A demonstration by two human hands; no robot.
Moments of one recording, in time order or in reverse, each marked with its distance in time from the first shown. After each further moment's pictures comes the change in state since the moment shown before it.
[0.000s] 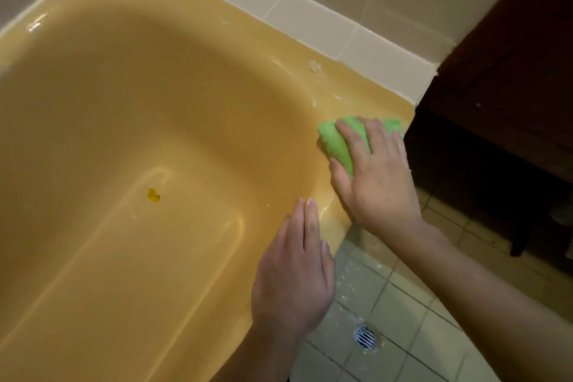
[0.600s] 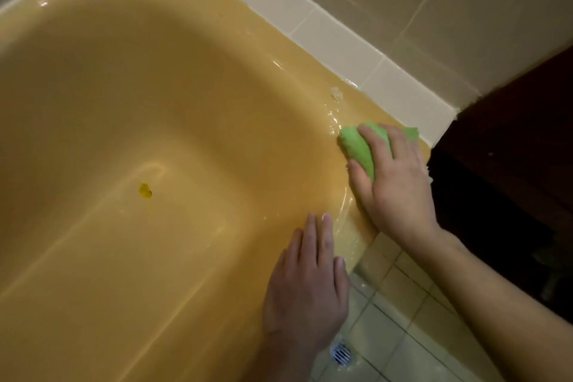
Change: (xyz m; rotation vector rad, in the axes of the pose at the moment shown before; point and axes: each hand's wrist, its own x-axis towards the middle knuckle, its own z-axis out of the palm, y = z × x) left_hand 0.026 0.012 0.007 -0.060 0.023 -0.061; right_hand 0.054 0.019 -0.005 0.021 -0.064 0.000
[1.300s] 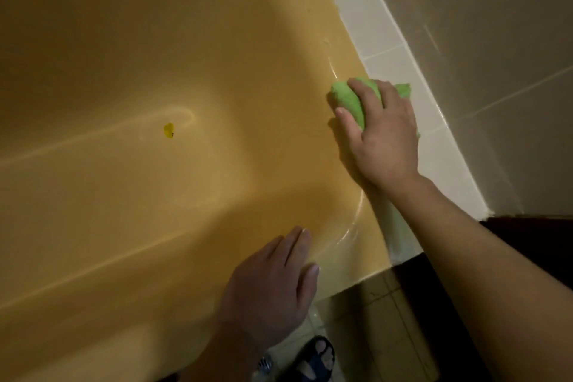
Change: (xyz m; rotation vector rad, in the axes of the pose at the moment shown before) left_hand 0.027 0.020 -0.001 0.052 0.158 -0.246; right_hand 0.157 -0.030 0.019 0.022 -0.077 -0.428
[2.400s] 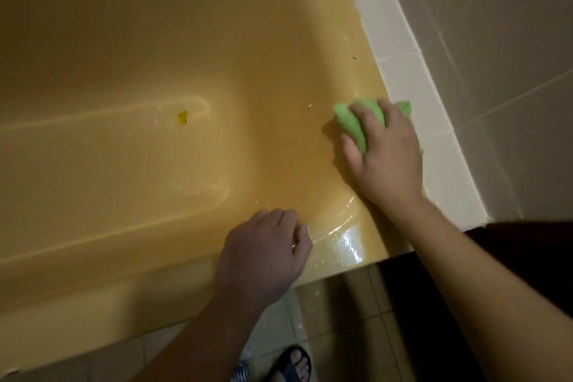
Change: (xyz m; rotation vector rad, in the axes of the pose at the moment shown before) left_hand 0.010 0.011 0.011 0.016 0.241 -0.209; right_hand -0.042 -0.002 -0.006 0.019 0.038 -0.174
